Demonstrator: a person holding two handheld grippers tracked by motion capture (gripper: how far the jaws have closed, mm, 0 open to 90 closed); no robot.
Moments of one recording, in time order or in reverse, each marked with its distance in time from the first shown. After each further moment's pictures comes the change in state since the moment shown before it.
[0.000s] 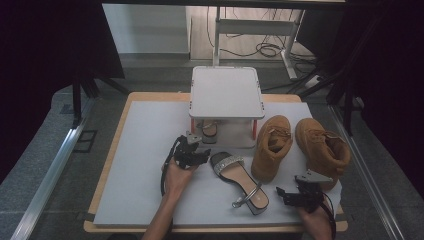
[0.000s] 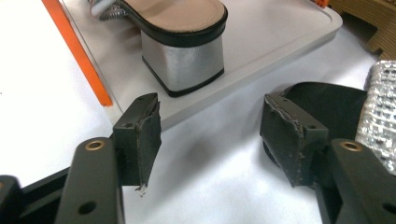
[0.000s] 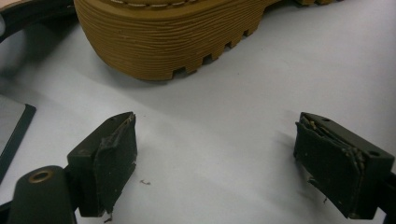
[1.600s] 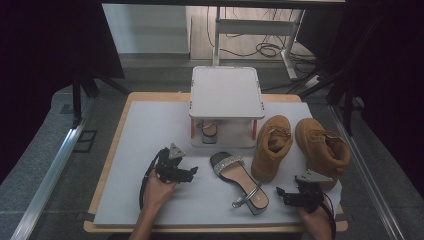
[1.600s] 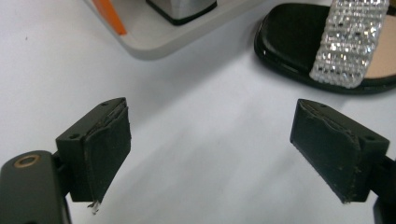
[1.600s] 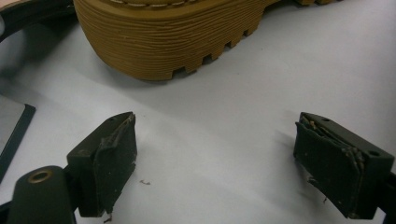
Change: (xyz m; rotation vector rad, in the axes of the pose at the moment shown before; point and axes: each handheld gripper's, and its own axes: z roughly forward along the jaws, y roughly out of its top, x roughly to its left) left arm 0.015 -0.043 -0.051 0.057 -0.051 0.072; right arm 0.000 0.000 0.000 0.000 -0.001 0.000
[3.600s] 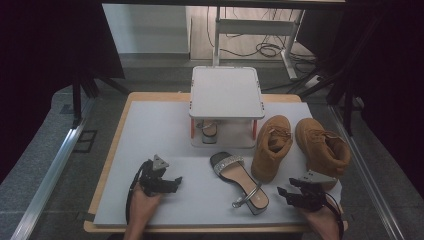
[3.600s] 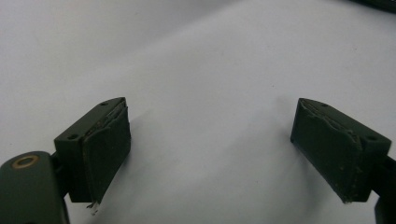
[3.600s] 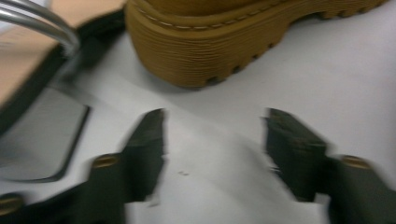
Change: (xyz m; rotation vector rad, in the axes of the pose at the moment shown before) left arm 0.017 -0.048 -0.015 0.059 0.056 -0.066; right arm 0.005 0.007 -0.016 -0.007 0.093 0.003
